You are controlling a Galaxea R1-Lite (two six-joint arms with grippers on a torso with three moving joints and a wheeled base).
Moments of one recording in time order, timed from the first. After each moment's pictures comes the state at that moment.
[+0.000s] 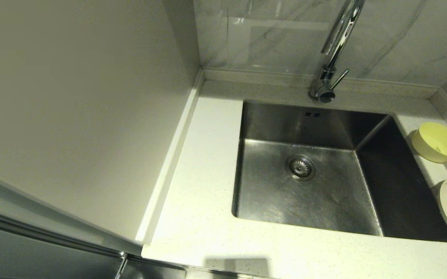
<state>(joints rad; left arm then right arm) 0.00 0.00 0.00 0.00 0.02 -0.02 0.00 0.00 -0.09 -0.02 0.03 -0.03</state>
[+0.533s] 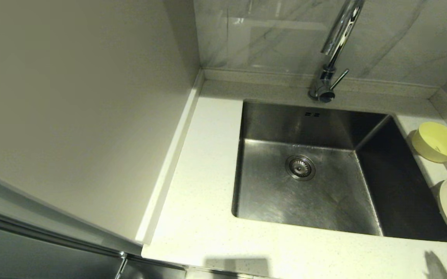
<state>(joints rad) 0.00 0.00 0.00 0.00 0.02 -0.02 -0.01 0.39 -0.51 0.02 -0.02 0.00</state>
